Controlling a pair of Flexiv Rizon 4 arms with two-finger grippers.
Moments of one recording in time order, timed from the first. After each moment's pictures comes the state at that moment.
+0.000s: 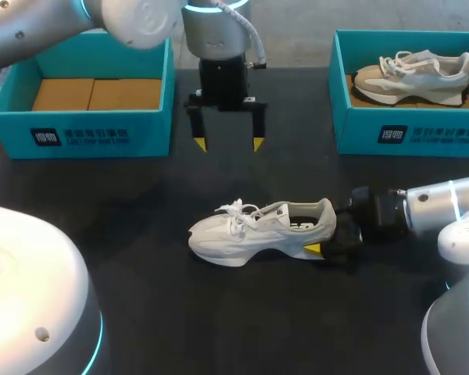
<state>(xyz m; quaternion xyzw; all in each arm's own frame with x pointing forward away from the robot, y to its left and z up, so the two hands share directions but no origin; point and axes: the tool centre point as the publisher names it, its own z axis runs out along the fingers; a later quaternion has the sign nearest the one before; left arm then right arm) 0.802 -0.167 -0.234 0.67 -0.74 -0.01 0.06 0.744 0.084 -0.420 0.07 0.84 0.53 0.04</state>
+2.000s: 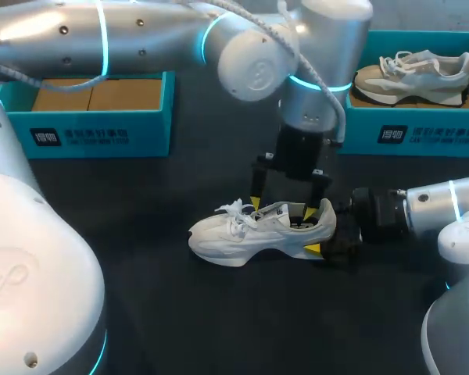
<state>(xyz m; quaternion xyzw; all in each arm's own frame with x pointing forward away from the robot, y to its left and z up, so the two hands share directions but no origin) 0.724 -0.257 -0.329 0.65 -0.75 -0.14 0.03 0.744 0.084 -0.420 0.07 0.84 0.53 0.04</state>
